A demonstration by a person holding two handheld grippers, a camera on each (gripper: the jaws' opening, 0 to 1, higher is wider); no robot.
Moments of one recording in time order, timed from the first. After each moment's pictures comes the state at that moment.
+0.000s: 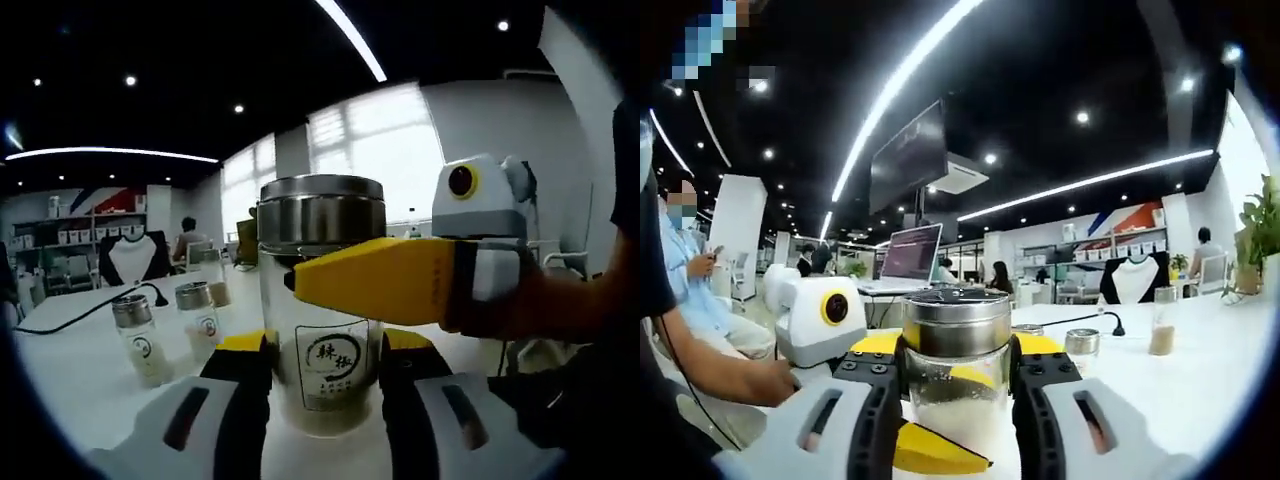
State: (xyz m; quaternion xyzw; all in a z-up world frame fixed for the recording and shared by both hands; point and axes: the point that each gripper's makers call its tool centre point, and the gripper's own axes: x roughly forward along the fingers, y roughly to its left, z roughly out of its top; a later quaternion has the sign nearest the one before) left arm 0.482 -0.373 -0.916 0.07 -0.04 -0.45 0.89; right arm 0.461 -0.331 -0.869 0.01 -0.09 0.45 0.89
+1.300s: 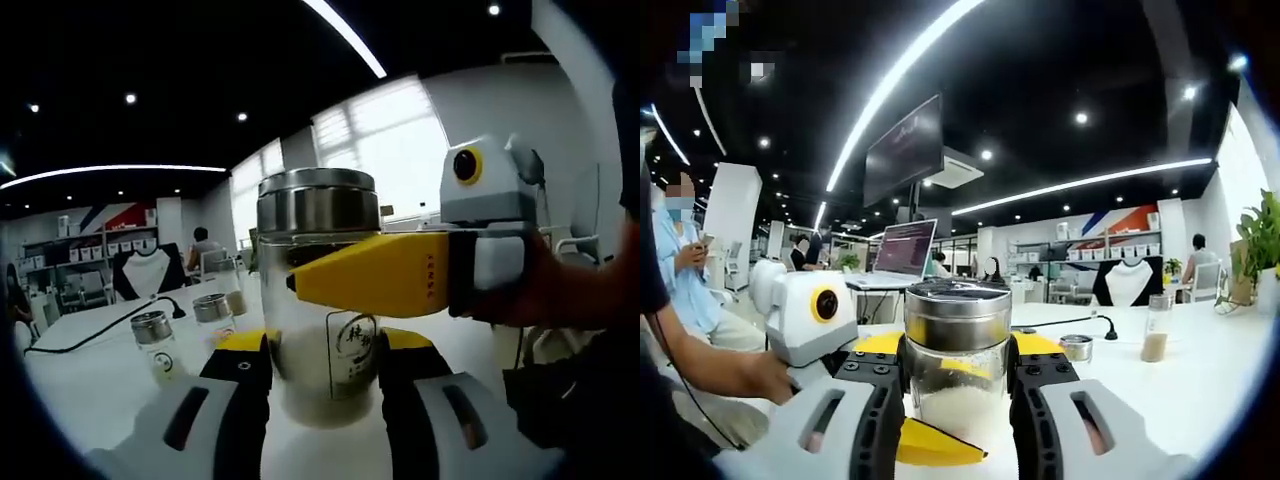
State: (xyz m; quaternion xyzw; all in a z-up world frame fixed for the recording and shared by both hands) left arm 0.482 -0.370 -0.909 0.07 -0.04 -0.46 0.88; right arm 0.462 -0.333 -0.860 0.00 -0.08 0.46 0.89
